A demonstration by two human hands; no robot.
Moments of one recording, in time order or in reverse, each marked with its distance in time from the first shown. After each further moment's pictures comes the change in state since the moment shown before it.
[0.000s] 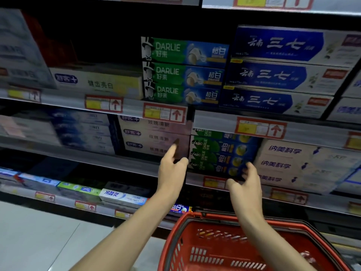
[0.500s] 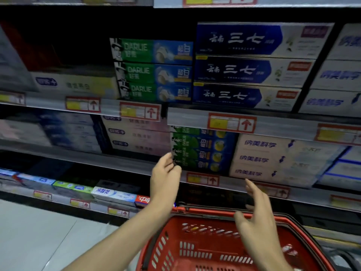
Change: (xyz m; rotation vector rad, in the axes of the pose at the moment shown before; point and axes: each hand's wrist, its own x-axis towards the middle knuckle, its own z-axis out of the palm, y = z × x) left_hand -0.041 -0.006 0.044 0.014 0.086 -0.014; right_hand -0.033 0.049 -0.087 -0.133 -0.129 -0.048
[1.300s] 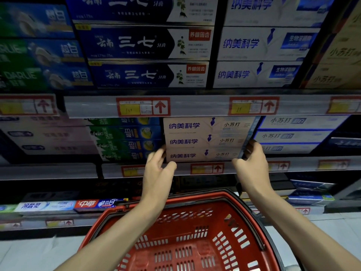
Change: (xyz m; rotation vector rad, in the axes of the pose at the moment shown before) left_hand -0.034 -0.018 0.144 0.073 -0.251 0.083; right_hand 0.088 0.045 -0.131 0.100 0.317 0.164
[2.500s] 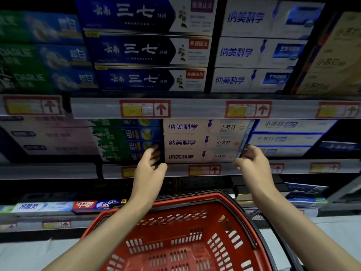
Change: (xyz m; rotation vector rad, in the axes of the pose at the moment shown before) left_hand 0.004 -0.004 -0.020 0.131 0.008 0.021; right_hand -0.006 -0.004 -0.016 0.091 -0.021 0.076
